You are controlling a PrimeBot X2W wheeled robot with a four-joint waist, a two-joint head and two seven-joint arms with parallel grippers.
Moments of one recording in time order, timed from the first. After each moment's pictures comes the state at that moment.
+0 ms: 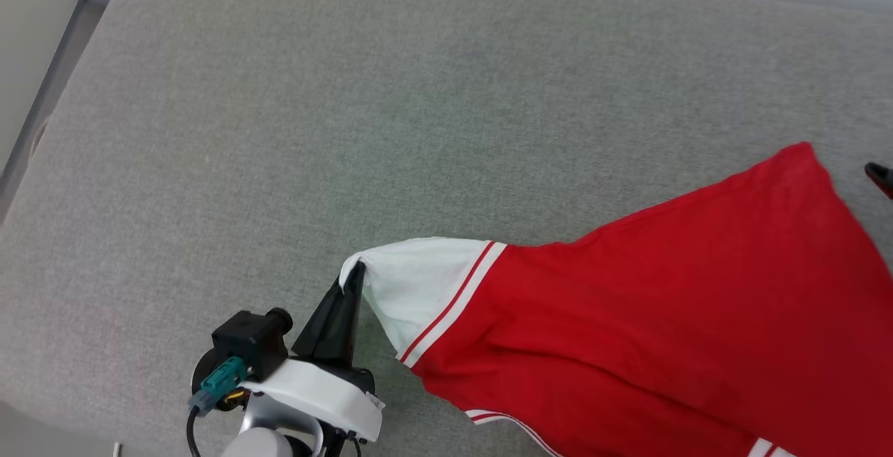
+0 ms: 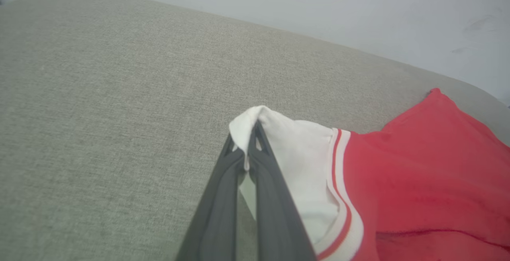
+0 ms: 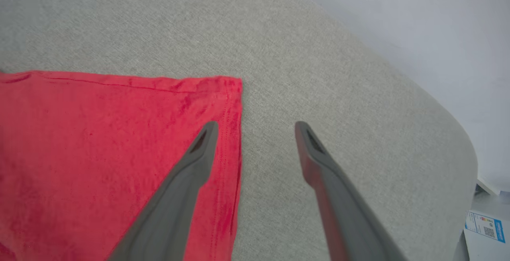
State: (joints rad) left arm -0.13 0.28 -0.44 0.04 -0.56 0.11 -0.22; right arm -0.49 -0.85 0.19 -0.08 0.63 0.13 0.85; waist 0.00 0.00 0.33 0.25
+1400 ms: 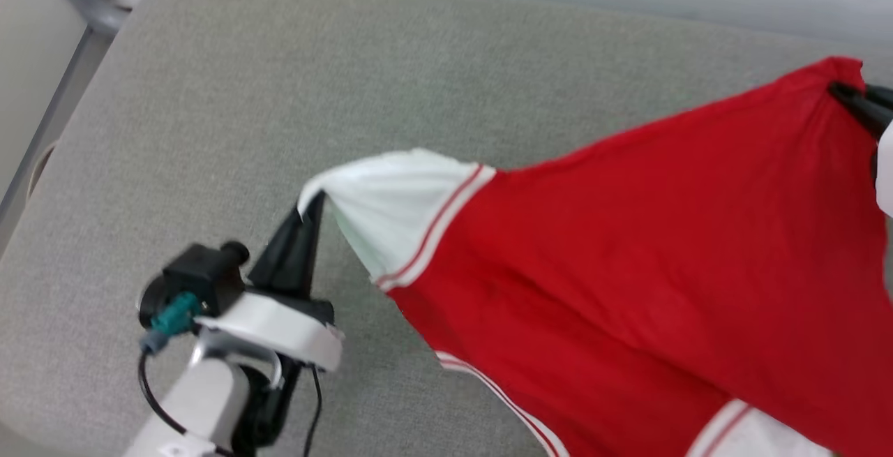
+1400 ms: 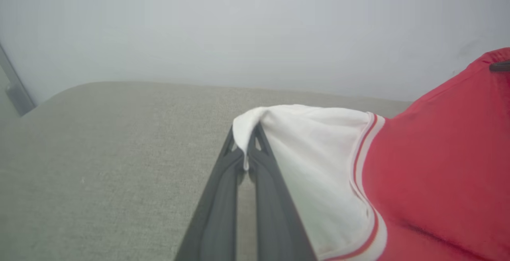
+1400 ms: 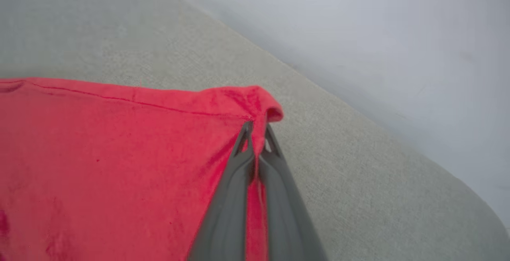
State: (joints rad) left arm -0.27 0.33 -0.39 0.07 -0.52 0.08 -0.22; right arm -0.79 -0.80 0.54 0.29 0.74 0.13 0.46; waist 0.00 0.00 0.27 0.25
